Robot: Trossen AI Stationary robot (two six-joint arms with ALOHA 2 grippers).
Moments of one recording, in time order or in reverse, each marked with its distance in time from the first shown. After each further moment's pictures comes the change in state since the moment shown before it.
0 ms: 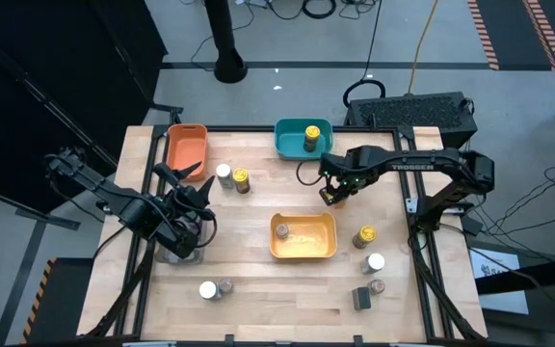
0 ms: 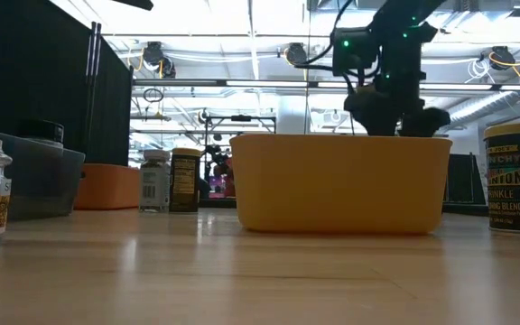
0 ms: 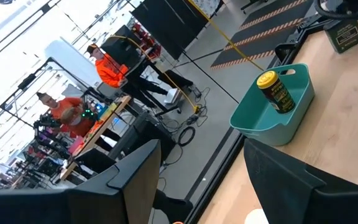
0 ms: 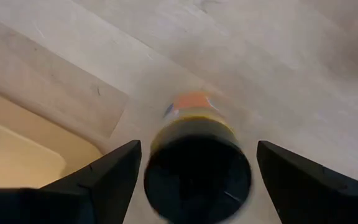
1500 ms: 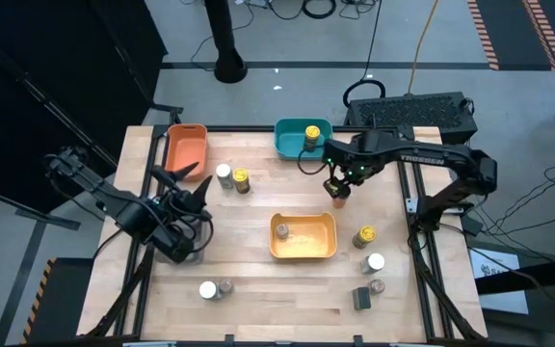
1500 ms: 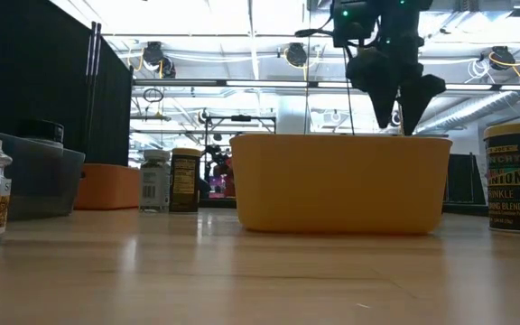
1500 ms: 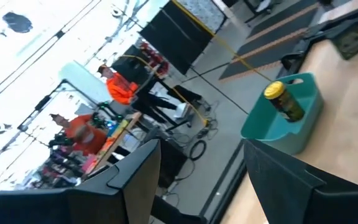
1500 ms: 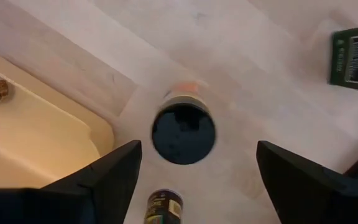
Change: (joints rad) left arm -0.045 -0.001 0.000 -0.047 -0.082 0.008; right arm -0.021 -0.018 0.211 -0.248 -0.019 -0.087
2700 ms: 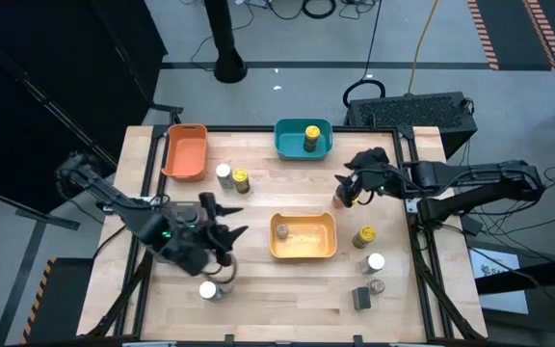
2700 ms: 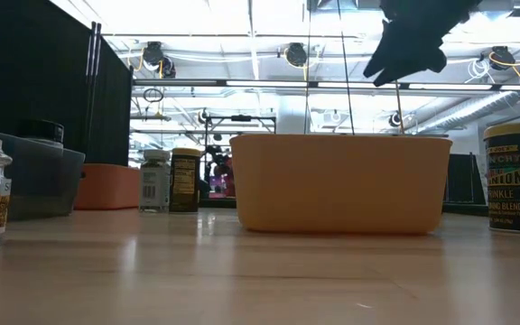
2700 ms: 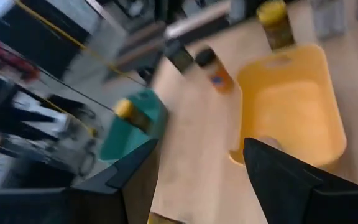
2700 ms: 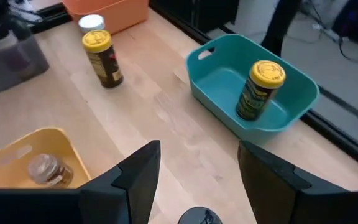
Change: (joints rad) left arm -0.019 0.130 0.000 0.704 0.505 0.526; right arm 0.299 -0.497 -0.375 0.618 0.528 -0.205
